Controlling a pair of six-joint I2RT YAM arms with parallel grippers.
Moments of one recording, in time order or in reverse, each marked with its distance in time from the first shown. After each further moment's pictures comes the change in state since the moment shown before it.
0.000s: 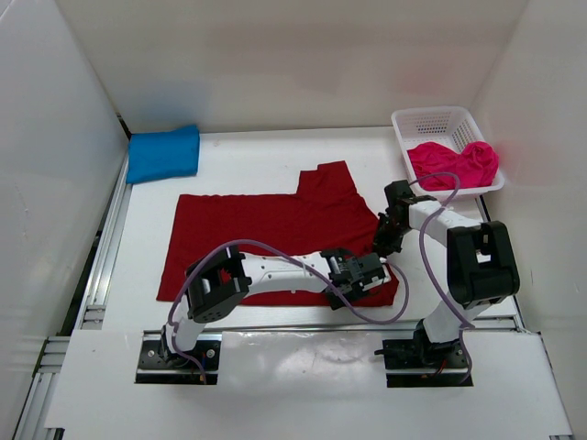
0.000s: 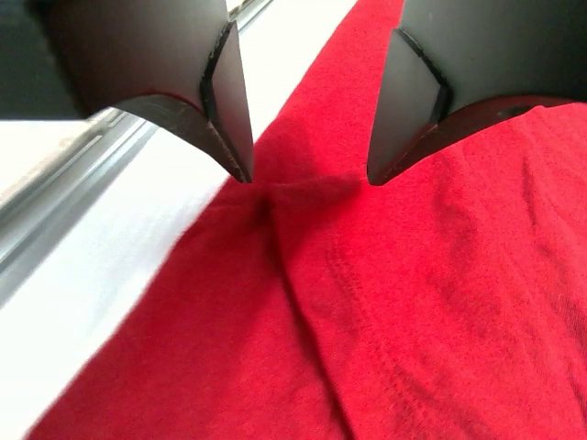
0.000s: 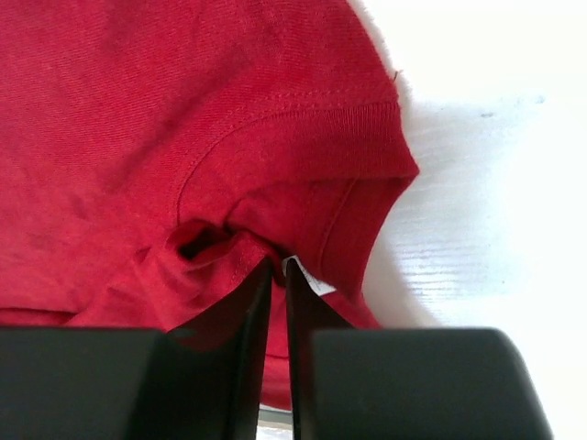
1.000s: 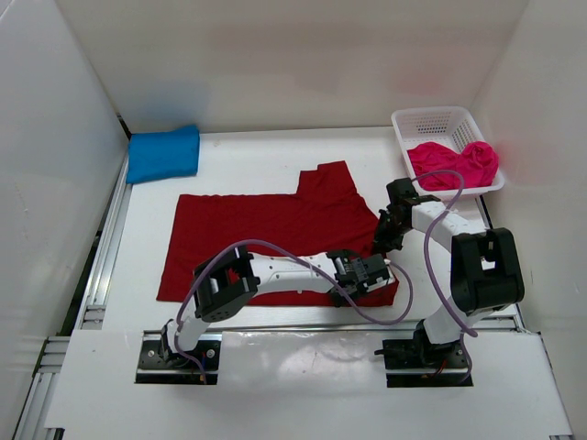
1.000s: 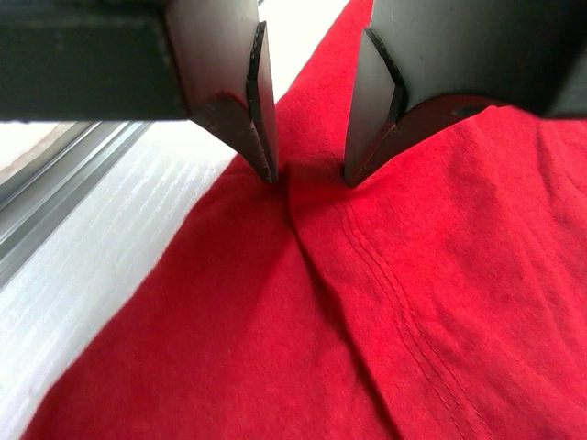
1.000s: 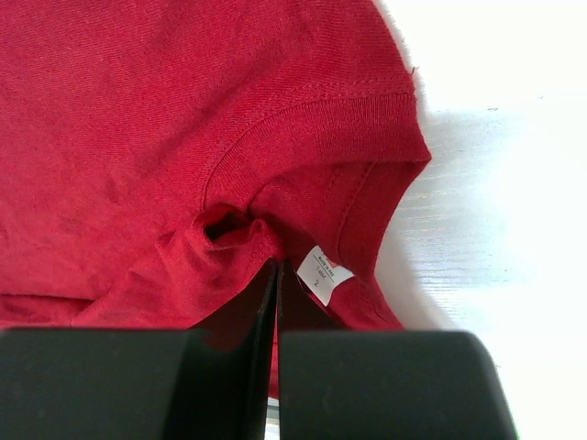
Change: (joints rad) left arm -0.005 0.053 0.042 0.005 0.016 0.000; right arm 0.000 -0.048 0.000 0.000 -0.011 -0.005
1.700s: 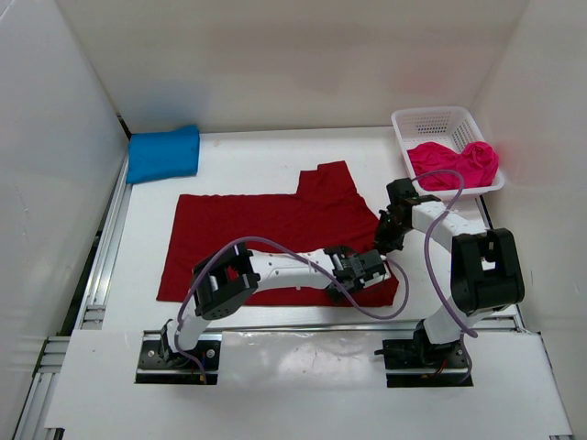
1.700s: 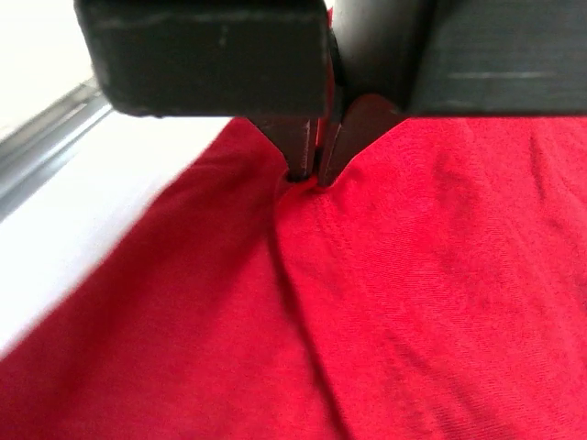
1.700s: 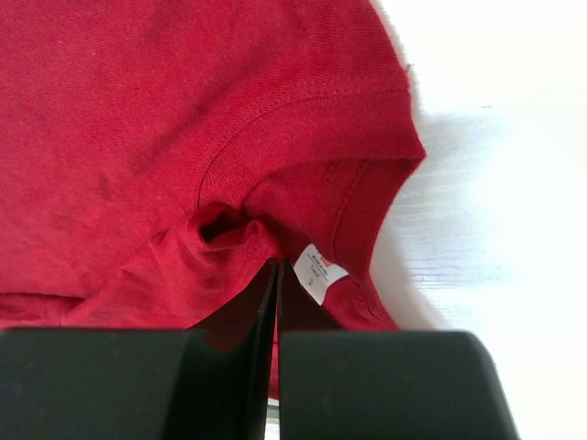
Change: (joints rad) left arm 0.027 0.002 -0.011 0.008 0.000 0.001; right arm 0.000 -0.003 -0.001 -0.007 0.008 -0.016
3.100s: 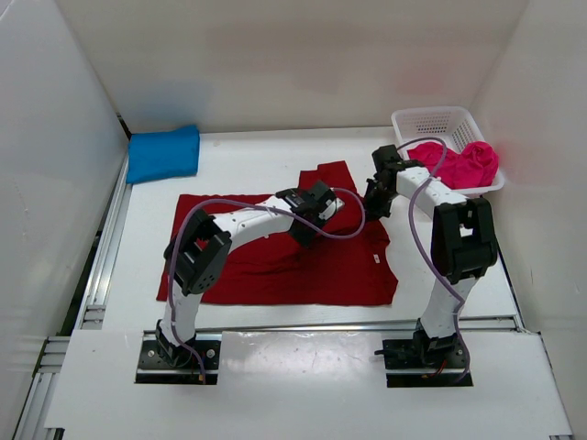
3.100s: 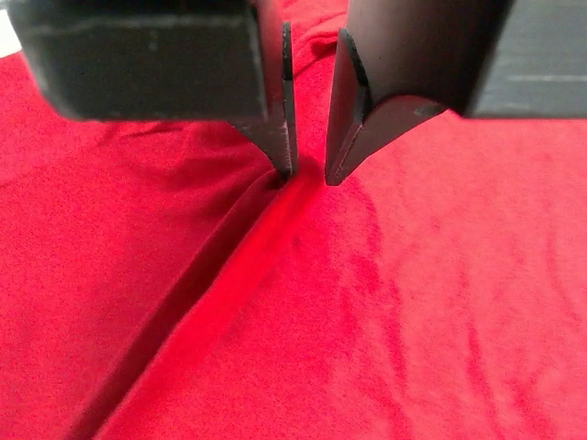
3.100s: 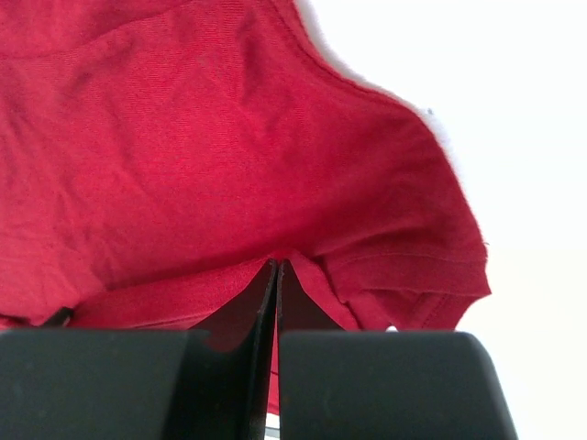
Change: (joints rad) left arm 0.418 -0.071 -0.018 0.034 0.099 -0.002; right arm 0.035 0.274 0.430 -0.125 0.024 0.005
